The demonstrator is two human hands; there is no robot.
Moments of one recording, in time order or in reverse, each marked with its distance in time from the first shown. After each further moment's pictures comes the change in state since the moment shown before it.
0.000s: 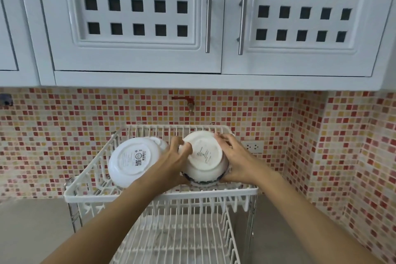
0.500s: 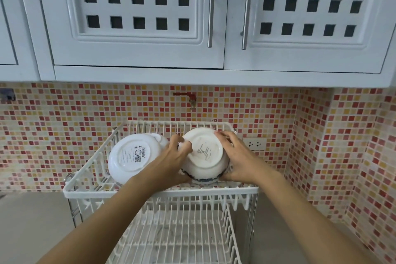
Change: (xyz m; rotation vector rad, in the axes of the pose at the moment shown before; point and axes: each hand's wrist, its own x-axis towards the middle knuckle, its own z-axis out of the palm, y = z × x) left_hand -0.005 0.001 -0.007 -0.028 -0.072 -0.016; right_hand 0.002 0.003 0.005 0.019 -0.001 0.015
